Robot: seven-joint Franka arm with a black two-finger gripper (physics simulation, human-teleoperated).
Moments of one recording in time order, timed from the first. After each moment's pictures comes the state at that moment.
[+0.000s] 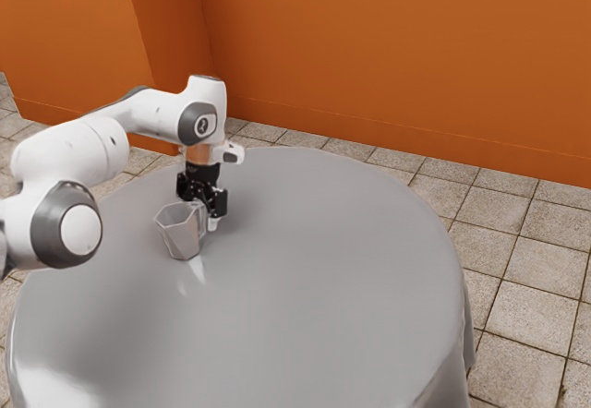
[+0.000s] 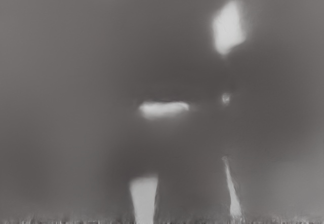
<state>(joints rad) 0.29 1.08 -0.28 -0.81 0.34 1.54 0.27</state>
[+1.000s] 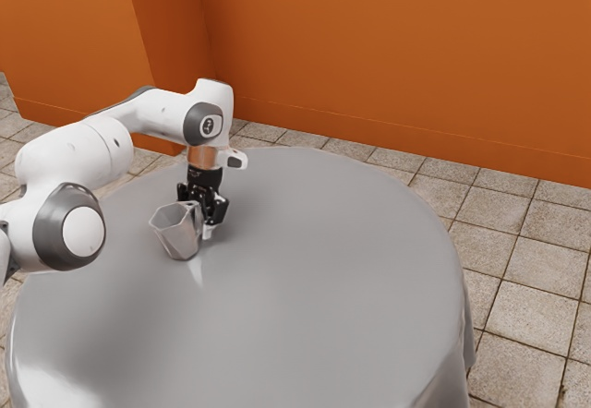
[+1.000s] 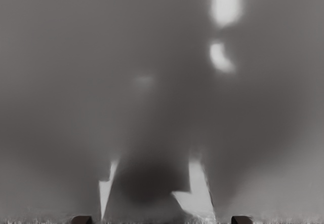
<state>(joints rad) 0.28 1.10 -0.31 -0.78 0.36 1.42 0.20</state>
